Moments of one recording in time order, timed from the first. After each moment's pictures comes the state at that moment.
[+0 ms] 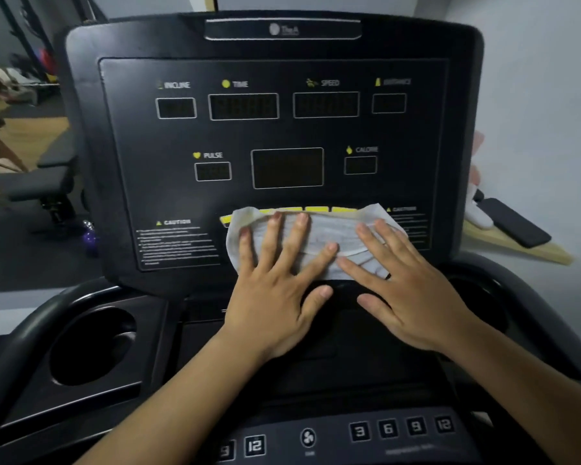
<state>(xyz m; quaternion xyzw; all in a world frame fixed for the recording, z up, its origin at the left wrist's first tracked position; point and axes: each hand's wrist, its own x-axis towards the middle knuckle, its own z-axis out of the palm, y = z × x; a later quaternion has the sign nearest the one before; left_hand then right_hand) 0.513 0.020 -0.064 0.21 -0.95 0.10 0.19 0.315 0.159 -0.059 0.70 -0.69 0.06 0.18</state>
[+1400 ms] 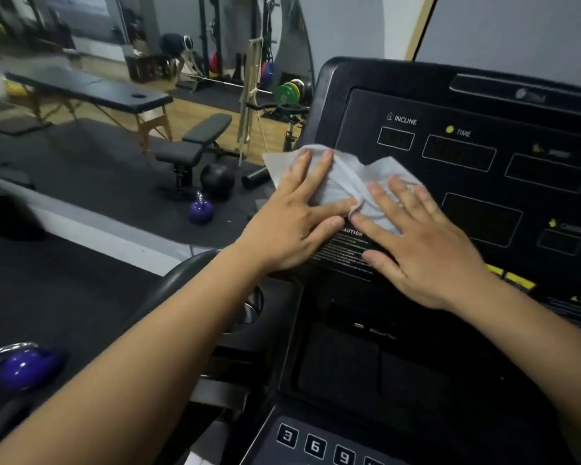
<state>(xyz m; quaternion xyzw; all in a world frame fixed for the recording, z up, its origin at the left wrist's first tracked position) 0.643 -0.112 -0.006 0.26 -0.91 0.01 0.33 0.425 -0.005 0.022 0.78 -0.59 -0.01 0.23</state>
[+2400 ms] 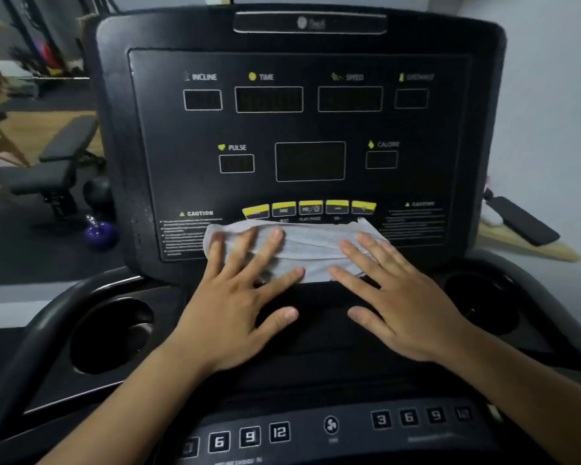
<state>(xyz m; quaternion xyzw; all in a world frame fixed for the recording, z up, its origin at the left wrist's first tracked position) 0.588 -0.009 -0.060 0.18 -0.97 0.05 0.13 0.353 0.153 -0.059 0.71 -0.69 -0.02 0.13</state>
